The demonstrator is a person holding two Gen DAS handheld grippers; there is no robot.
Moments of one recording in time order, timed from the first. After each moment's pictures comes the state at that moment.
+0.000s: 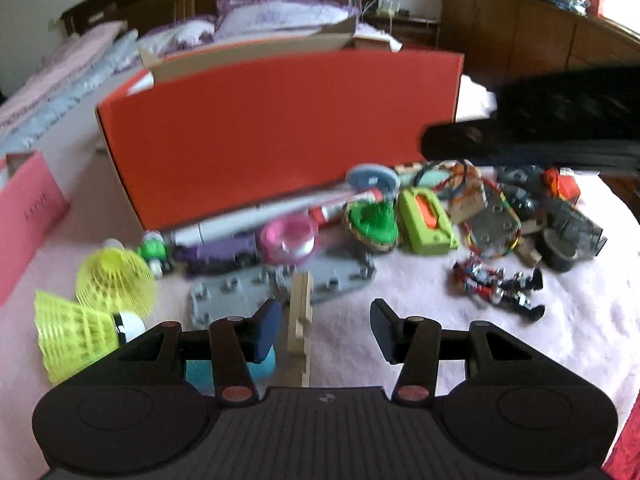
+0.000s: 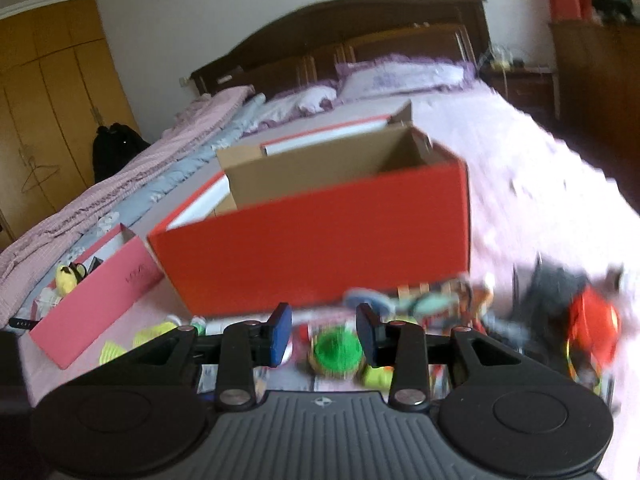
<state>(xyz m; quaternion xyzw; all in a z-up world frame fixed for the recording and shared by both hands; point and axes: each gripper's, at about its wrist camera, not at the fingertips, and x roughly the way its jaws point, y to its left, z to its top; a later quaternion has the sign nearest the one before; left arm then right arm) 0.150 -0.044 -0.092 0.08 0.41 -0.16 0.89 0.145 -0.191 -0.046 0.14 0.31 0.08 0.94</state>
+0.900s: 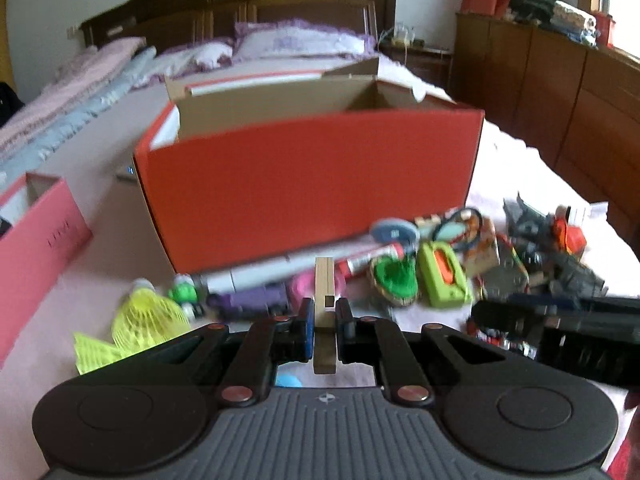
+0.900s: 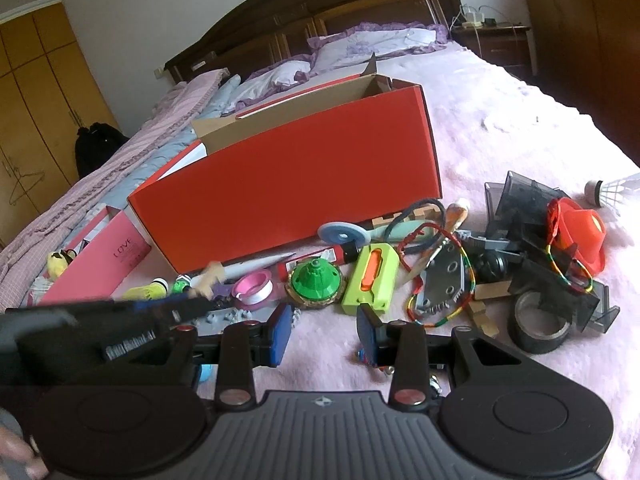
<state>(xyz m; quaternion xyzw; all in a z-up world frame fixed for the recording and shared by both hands) 0.163 -0.033 -0.049 0.06 0.36 -0.14 0.92 0.124 -0.200 -0.078 0.18 0.35 0.06 0.92</state>
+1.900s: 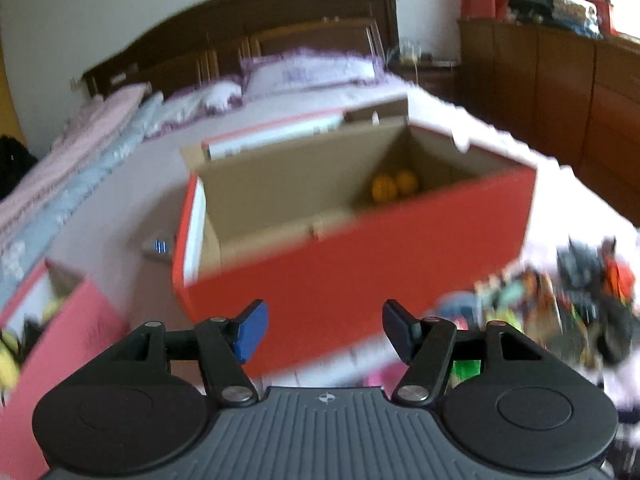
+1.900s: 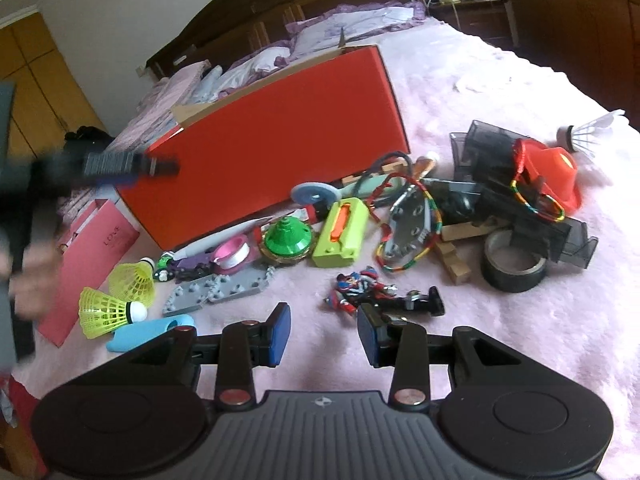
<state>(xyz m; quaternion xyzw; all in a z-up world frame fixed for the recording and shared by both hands) 0.220 -0.032 -0.032 0.12 0.34 -0.13 0.92 0.101 -0.216 -0.101 0.21 0.37 0.04 0.91</state>
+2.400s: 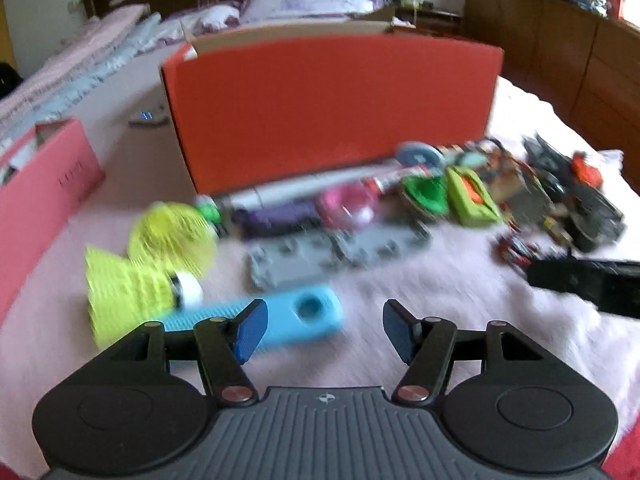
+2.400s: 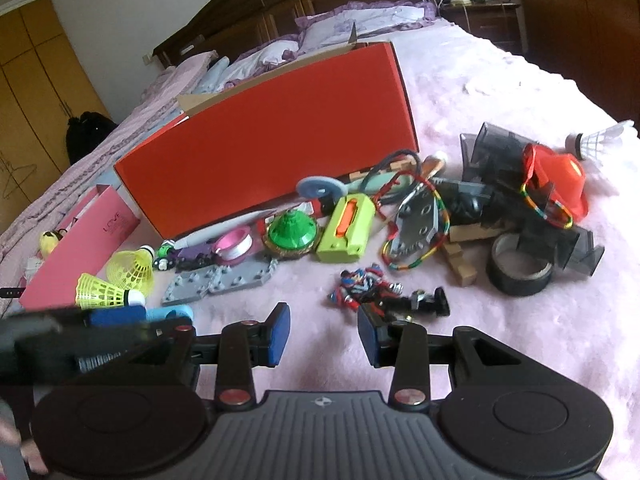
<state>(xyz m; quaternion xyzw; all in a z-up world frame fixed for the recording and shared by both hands) 0.130 -0.008 -0.093 0.06 0.43 -0.14 0.89 0.102 -0.207 -0.102 0.18 0.38 0.05 0.91</state>
